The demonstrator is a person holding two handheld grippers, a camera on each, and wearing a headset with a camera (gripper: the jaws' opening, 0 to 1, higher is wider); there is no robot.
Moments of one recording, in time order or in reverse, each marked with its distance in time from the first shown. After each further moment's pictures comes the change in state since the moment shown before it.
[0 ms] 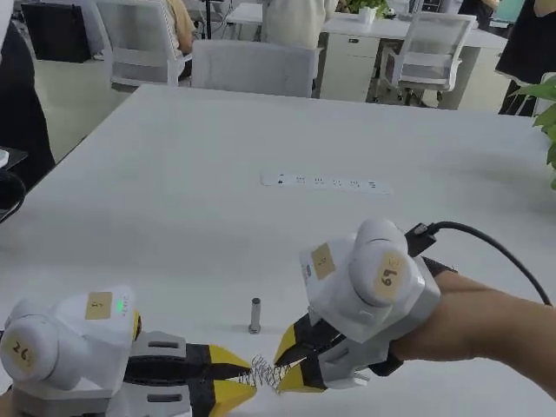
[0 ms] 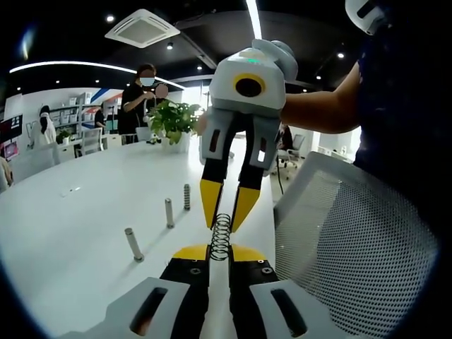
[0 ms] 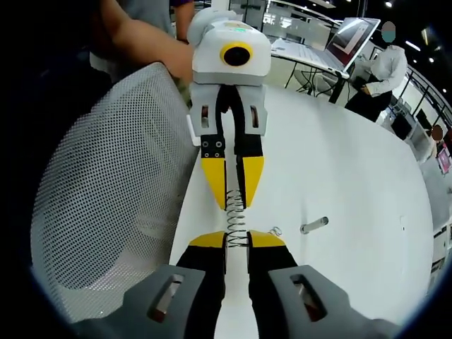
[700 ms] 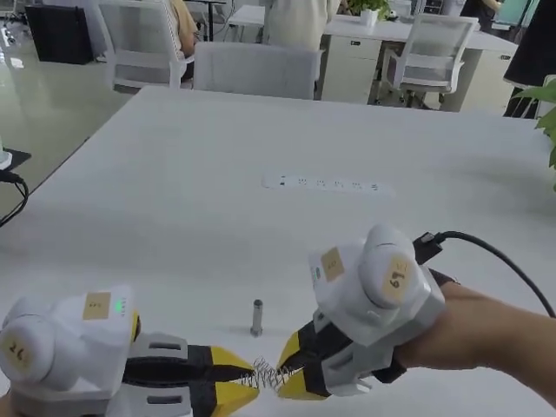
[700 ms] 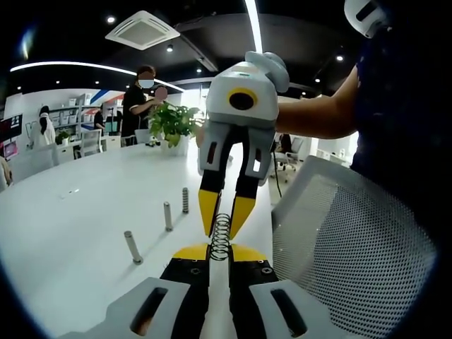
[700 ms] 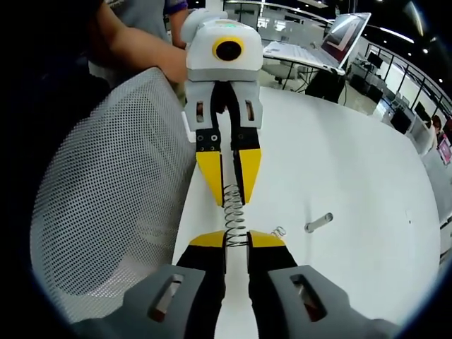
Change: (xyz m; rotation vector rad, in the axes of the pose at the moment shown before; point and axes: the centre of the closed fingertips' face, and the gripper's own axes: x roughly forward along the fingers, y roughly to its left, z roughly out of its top) left arm 0.000 -0.002 0.006 -0.004 -0.017 -0.007; right arm 0.003 0.000 -0.003 0.046 -0.042 0.010
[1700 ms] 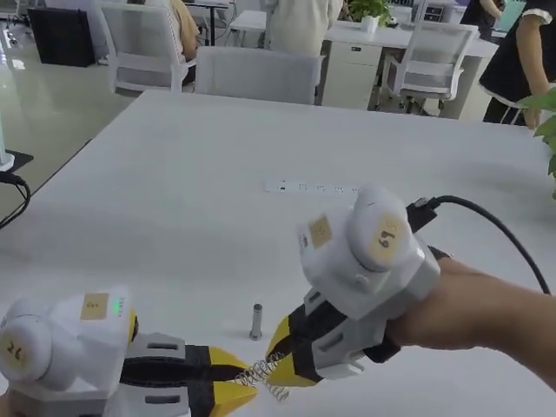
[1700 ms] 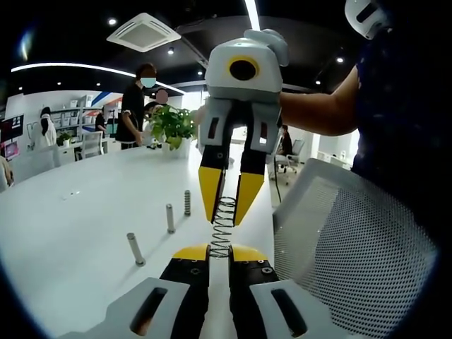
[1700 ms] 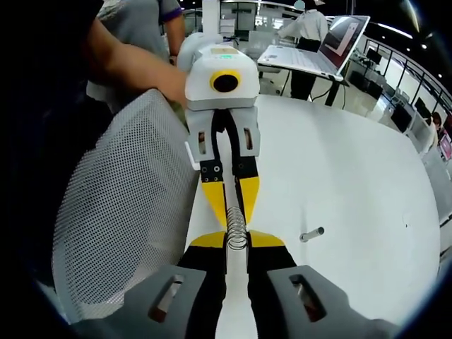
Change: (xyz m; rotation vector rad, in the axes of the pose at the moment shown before) left arm -0.001 0.000 0.001 -0.002 -0.017 0.006; right arm -0.016 0.001 0.033 0.036 -0.006 0.024
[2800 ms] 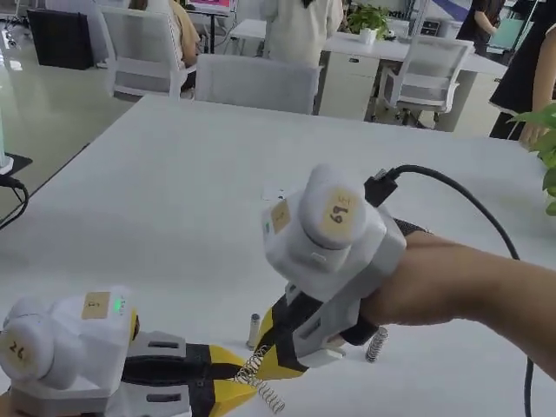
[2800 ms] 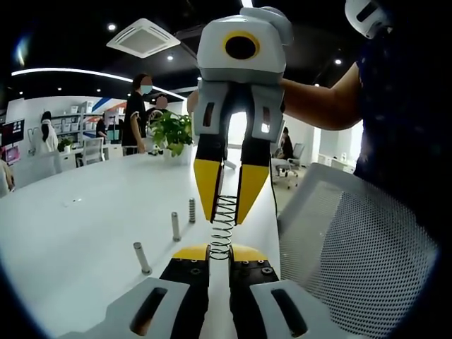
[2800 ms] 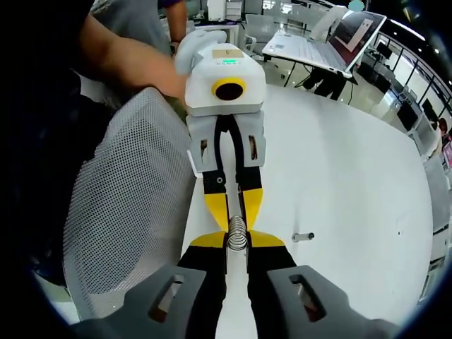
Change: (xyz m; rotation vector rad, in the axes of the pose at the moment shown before) left arm 0.000 0.013 0.010 0.020 -0.037 0.007; right arm -0.006 -0.009 0.012 -0.048 0.153 0.004
